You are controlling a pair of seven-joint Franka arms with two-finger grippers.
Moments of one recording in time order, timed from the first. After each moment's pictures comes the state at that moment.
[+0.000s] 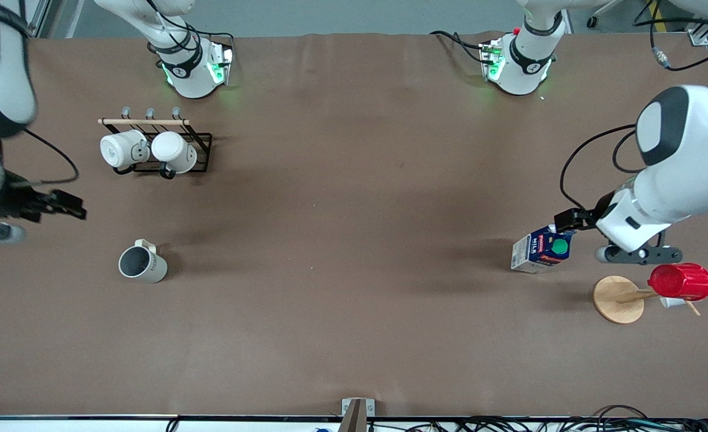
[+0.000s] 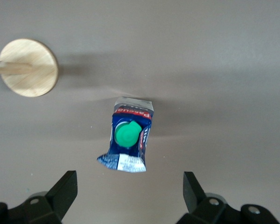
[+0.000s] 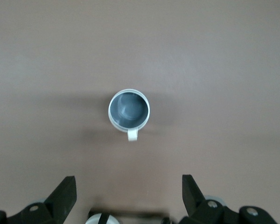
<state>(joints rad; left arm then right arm) 0.04 0.30 -0.19 -1.62 0.03 1.84 -0.08 -0.10 0.19 0.00 -1.77 0.01 1.95 -0.19</state>
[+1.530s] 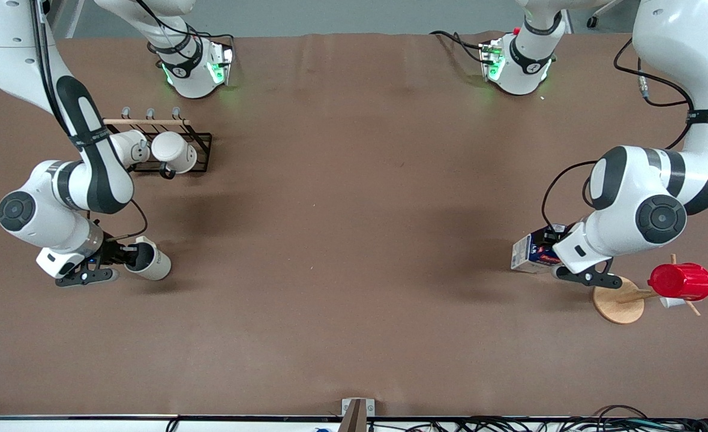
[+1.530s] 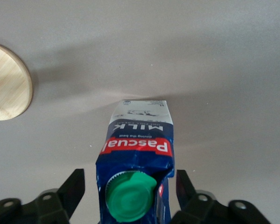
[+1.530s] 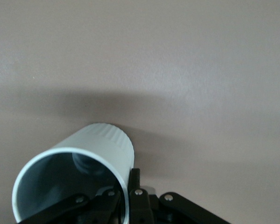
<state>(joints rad) 0.04 0.43 -0.19 -1.70 0.13 1.98 0.02 -0.10 0.47 0.00 -1.92 0.01 2.41 -0.22</state>
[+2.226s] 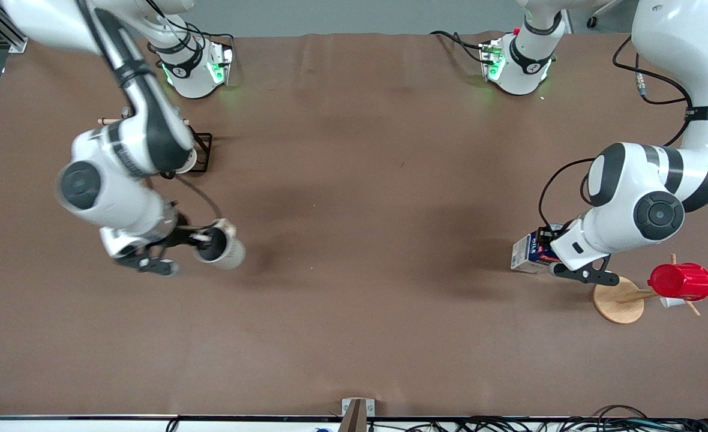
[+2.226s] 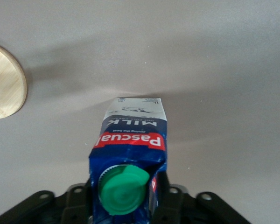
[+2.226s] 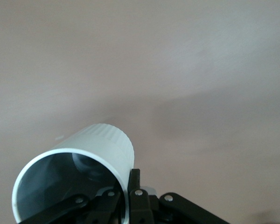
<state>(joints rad) 0.04 0.43 -0.20 -1.71 0.11 1.98 0.02 0.04 0.36 0.35 -1.73 -0.03 2.11 0.67</state>
